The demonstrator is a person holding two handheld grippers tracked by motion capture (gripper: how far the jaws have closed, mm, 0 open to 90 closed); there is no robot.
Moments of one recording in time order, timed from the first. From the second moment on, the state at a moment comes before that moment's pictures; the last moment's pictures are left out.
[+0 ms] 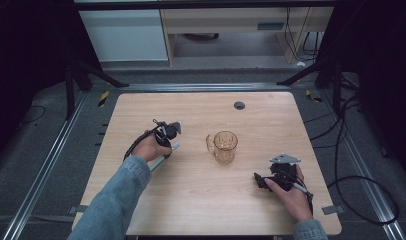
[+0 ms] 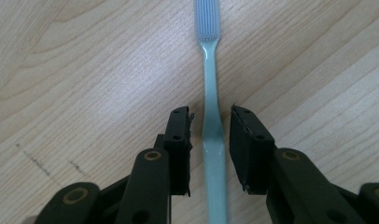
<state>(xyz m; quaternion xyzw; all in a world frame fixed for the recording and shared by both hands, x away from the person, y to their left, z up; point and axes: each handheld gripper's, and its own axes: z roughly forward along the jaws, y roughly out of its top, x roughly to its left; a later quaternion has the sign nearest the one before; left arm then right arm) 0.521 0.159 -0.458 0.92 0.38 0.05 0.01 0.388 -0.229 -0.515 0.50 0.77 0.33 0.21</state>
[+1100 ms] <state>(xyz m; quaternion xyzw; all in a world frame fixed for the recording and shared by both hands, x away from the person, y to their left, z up) 0.520 0.172 -0.453 0.92 0.40 0.05 0.04 0.389 -0.230 -0.515 0.50 0.77 0.33 0.21</state>
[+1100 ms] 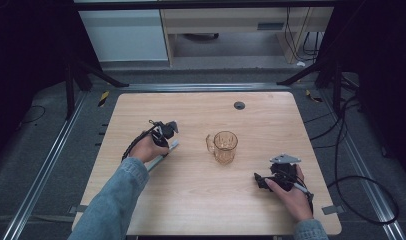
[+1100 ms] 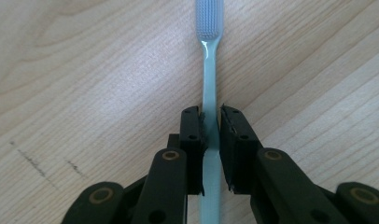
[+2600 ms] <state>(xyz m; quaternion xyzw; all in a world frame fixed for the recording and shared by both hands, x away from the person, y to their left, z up) 0.500 0.138 -0.360 0.88 0.38 0.14 0.25 0.388 -0.229 -0.515 0.50 0.77 0.33 0.21</state>
